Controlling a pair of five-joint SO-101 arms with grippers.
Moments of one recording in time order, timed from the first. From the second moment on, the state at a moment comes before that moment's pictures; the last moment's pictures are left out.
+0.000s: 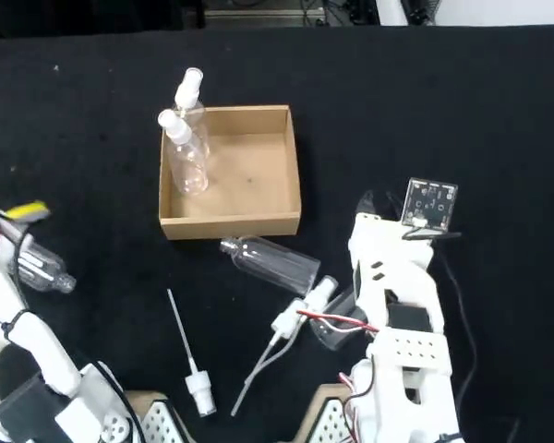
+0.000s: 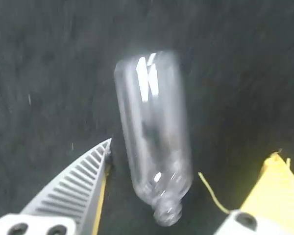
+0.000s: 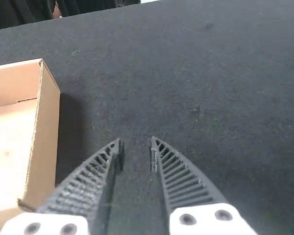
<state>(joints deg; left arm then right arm) -48.2 -22.7 39.3 52.6 7.5 6.4 -59.8 88.2 7.1 -3.5</state>
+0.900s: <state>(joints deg) -67.3 12.3 14.5 45.2 -16.4 6.1 -59.8 88.2 7.1 -3.5</state>
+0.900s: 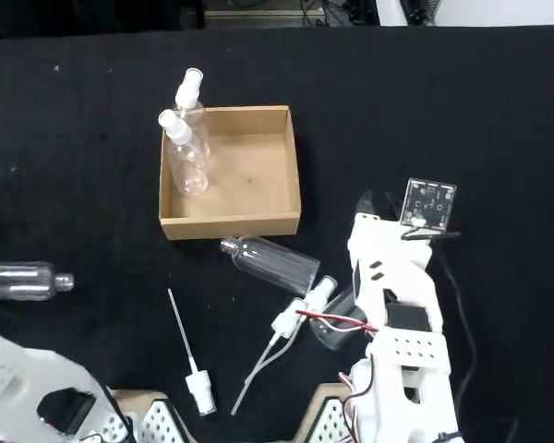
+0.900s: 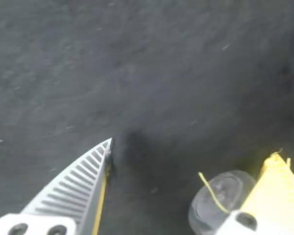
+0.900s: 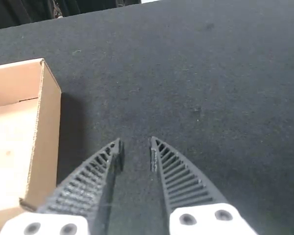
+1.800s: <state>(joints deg) -53.4 -18.0 20.7 74.1 -82.2 5.7 -59.8 88.2 7.1 -3.5</state>
